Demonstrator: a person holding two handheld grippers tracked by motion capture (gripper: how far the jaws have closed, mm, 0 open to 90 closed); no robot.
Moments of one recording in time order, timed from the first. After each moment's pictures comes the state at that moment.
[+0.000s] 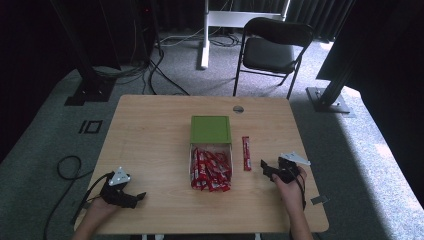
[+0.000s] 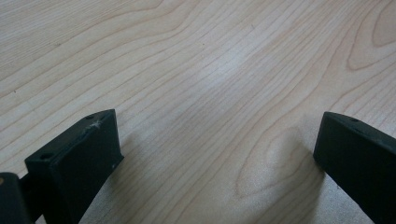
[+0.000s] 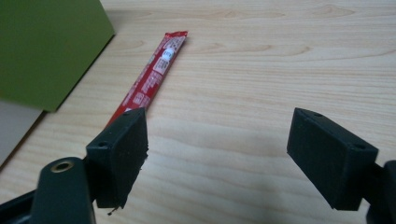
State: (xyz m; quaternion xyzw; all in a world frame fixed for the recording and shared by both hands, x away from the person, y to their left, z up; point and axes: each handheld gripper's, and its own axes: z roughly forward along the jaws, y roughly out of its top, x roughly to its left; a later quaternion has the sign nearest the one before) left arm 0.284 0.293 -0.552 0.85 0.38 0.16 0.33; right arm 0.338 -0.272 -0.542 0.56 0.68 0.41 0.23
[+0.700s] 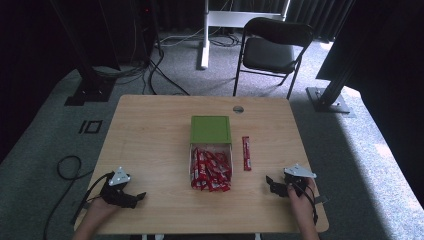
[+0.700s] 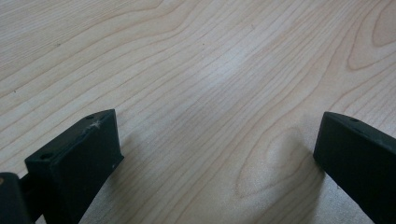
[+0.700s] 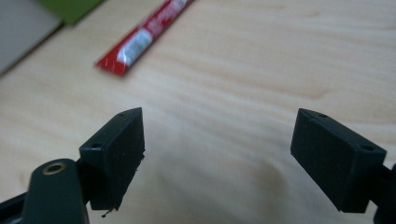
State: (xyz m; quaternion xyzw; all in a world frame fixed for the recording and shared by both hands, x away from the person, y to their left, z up) left arm 0.284 0.293 -0.552 0.85 0.38 0.16 0.33; right arm 0.300 -0.294 -0.552 0.49 0.75 0.37 0.23
